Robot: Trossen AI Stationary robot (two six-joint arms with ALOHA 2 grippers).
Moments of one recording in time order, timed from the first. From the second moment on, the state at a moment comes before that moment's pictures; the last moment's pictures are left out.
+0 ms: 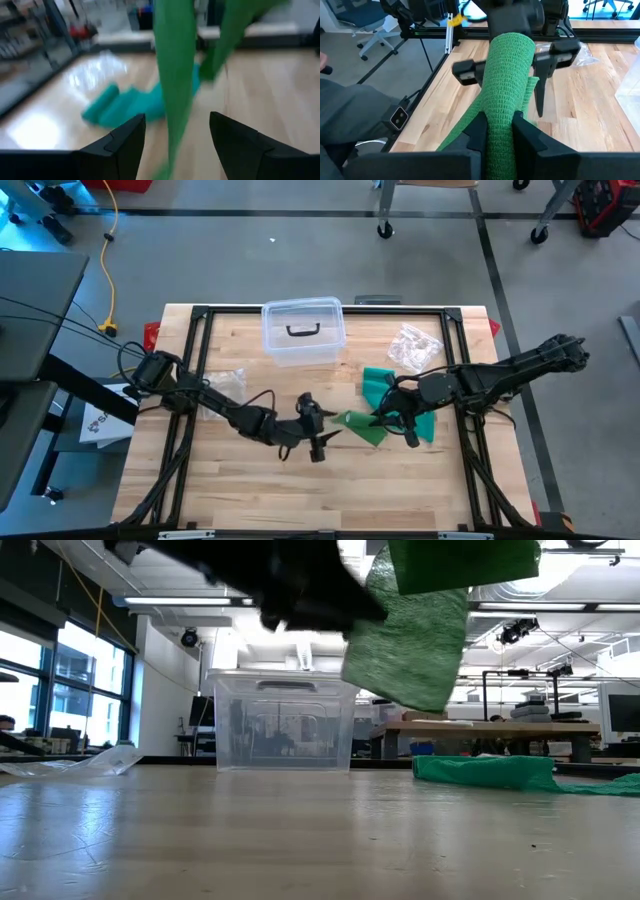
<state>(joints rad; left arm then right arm) -0.37 1.79 0.99 0.45 -0.63 -0.07 0.30 1.07 0.81 -0.17 0.01 0.11</state>
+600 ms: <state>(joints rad) -0.29 1.93 0.99 0.66 -0.56 0.06 0.30 1.07 0.81 -0.18 -0.01 0.13</state>
